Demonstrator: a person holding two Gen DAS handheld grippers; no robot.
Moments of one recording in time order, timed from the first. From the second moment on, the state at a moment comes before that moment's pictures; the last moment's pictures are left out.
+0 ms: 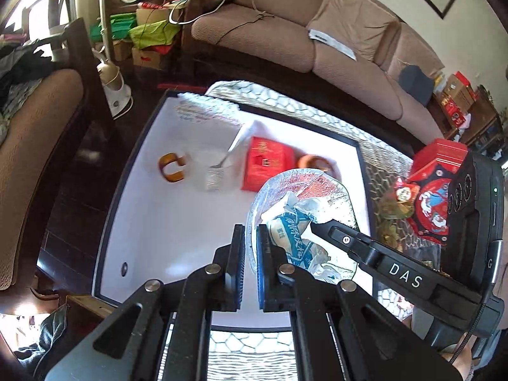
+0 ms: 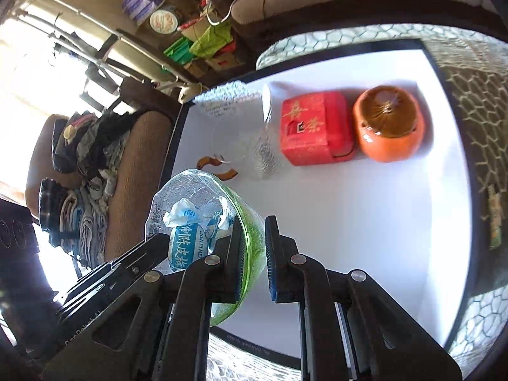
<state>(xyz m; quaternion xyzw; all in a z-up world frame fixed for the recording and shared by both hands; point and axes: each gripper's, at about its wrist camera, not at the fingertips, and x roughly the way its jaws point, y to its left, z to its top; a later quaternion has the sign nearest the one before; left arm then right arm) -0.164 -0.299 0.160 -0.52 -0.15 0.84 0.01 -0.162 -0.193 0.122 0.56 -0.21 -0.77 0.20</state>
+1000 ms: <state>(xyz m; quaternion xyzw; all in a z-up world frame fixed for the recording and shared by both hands) -0.181 -0.382 0.119 -0.52 -0.12 0.85 0.00 -0.182 -0.282 0.038 0.68 -0.09 -0.69 0.23</state>
